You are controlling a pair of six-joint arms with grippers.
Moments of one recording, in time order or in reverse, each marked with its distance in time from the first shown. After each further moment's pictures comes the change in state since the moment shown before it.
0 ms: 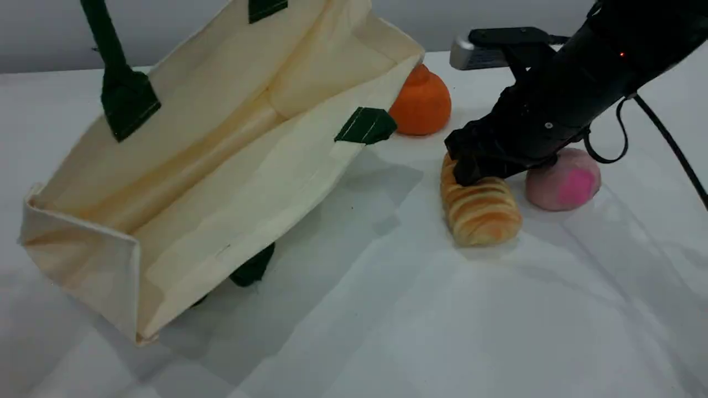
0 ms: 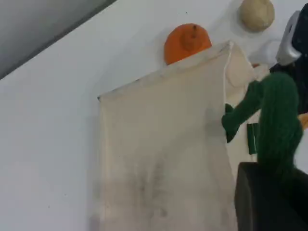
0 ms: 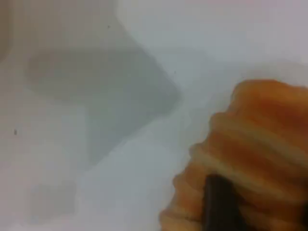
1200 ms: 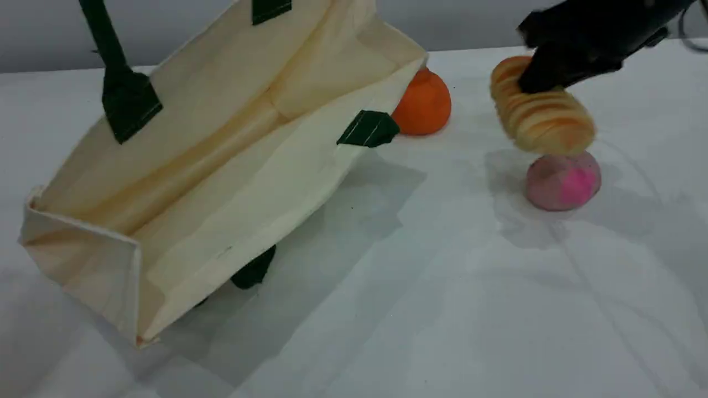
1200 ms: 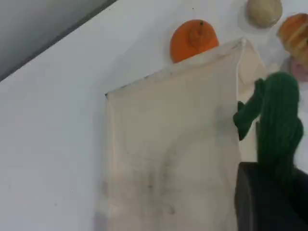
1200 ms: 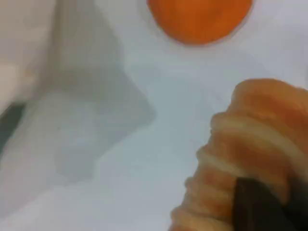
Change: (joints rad) left arm 0.000 0.006 0.000 0.019 -0.008 0.000; right arm -0.161 -0.302 -0.005 -0.370 0.266 0.255
